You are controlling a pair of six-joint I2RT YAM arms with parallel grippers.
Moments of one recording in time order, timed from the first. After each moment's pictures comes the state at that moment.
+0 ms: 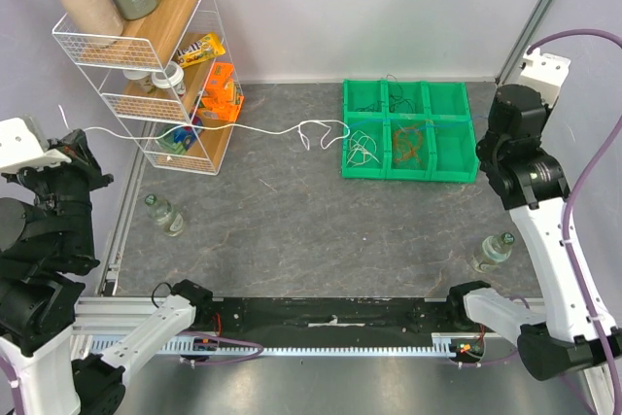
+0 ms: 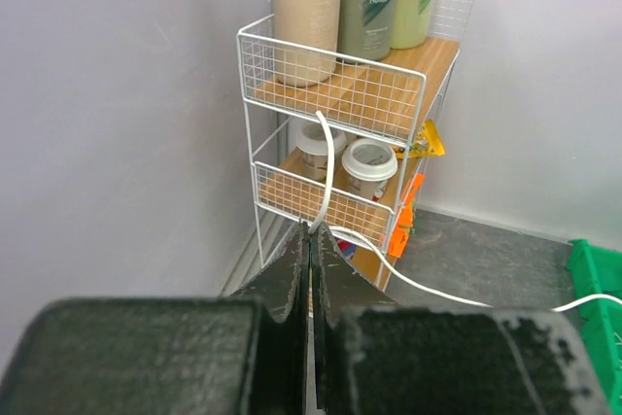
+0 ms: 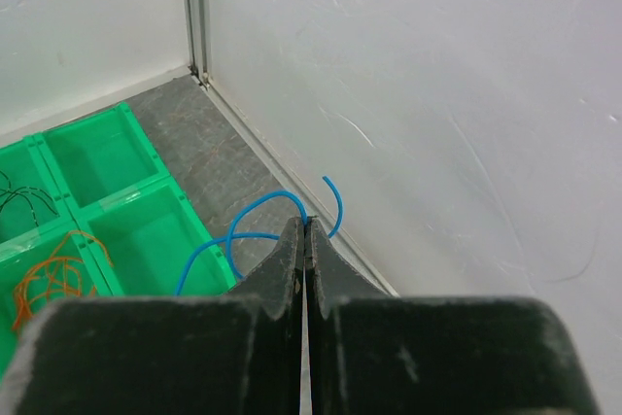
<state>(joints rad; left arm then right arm) -0.43 0.72 1.67 -0.76 -0.72 0.06 0.22 1.05 1.38 -0.55 0.95 0.02</state>
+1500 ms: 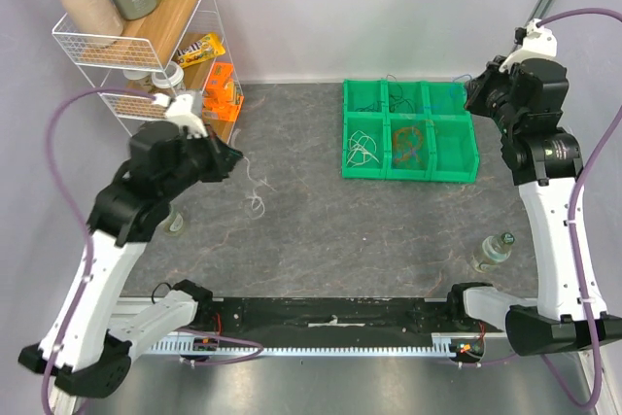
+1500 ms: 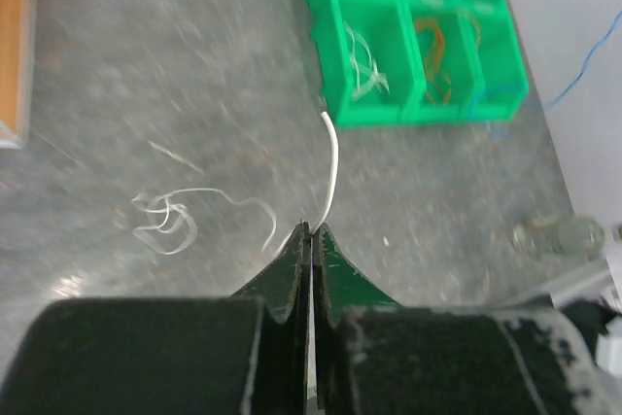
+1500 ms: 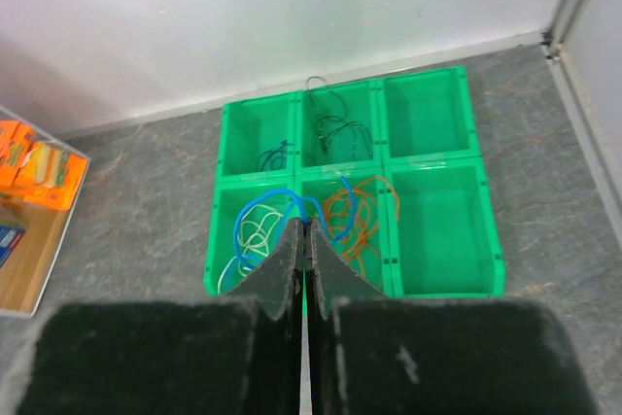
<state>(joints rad) -0.43 0.91 1.37 -0.83 -0.01 -0.44 0.06 1.17 1.56 -0.62 0.03 0.29</state>
